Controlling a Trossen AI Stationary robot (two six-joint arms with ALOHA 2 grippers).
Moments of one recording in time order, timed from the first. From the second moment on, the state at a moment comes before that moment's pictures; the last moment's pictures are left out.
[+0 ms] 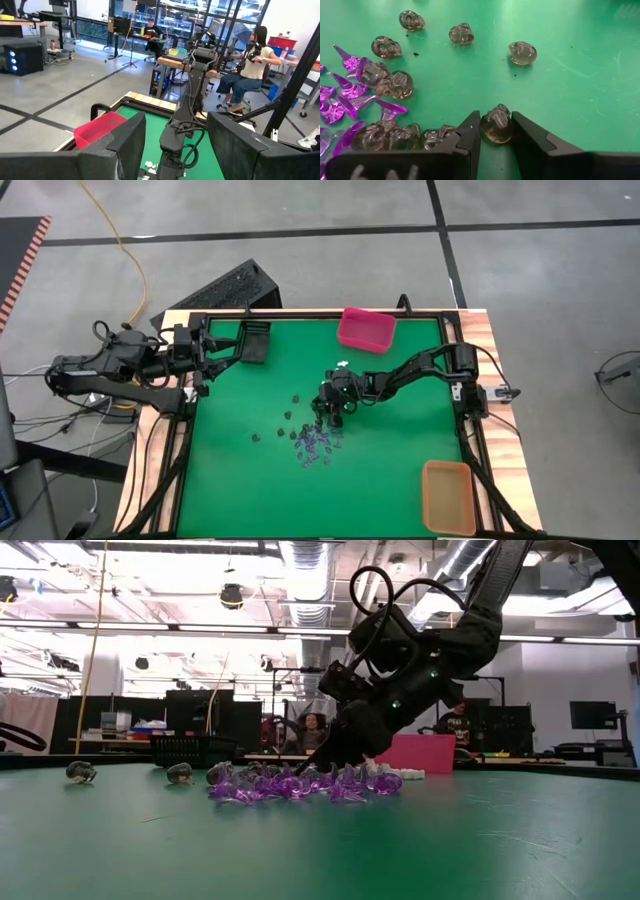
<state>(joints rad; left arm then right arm) -0.07 0.59 0.89 -0.22 -0.33 -0.17 -0.09 1.98 0.90 0.49 -0.13 -0.08</state>
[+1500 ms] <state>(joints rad) -0.07 0.59 0.89 -0.22 -0.32 -0.17 -0.27 2.09 1.54 0.32 -0.10 -0.19</state>
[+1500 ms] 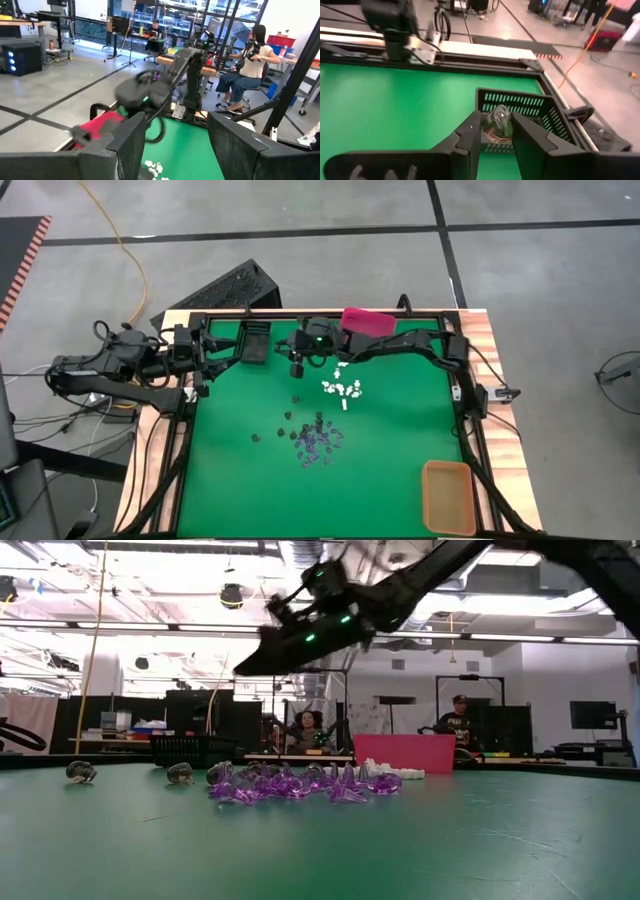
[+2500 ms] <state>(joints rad) -0.07 0.59 0.89 -0.23 -0.33 -0.14 -0.31 2.57 2.30 -0.19 -0.11 -0.07</state>
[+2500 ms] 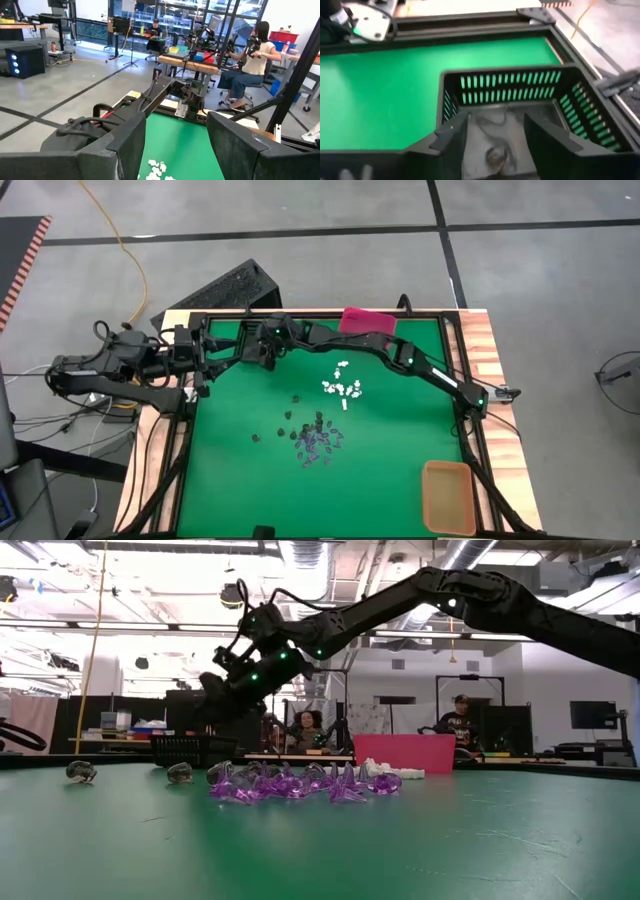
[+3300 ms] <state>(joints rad) -0.07 0.59 0.89 -0.21 -0.33 -0.12 -0.44 1.79 2.26 -1.20 -0.49 -0.34</state>
